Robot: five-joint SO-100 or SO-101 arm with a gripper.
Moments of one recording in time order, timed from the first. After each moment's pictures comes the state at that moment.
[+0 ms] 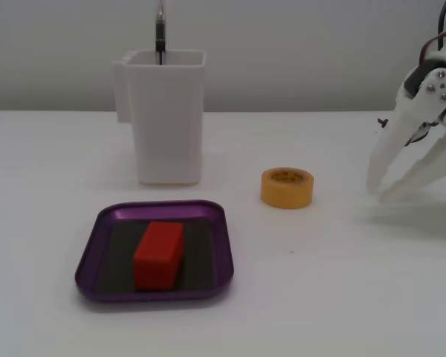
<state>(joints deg) 6.9 192.6 168.7 64.9 1.8</state>
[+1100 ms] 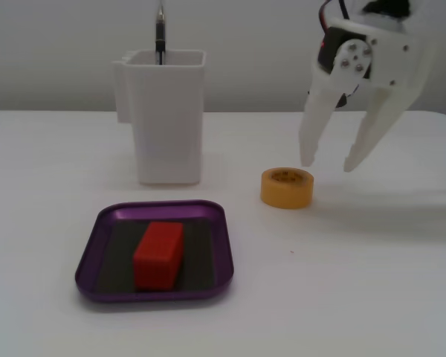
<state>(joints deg) 12.4 115.8 122.9 60.2 -18.4</state>
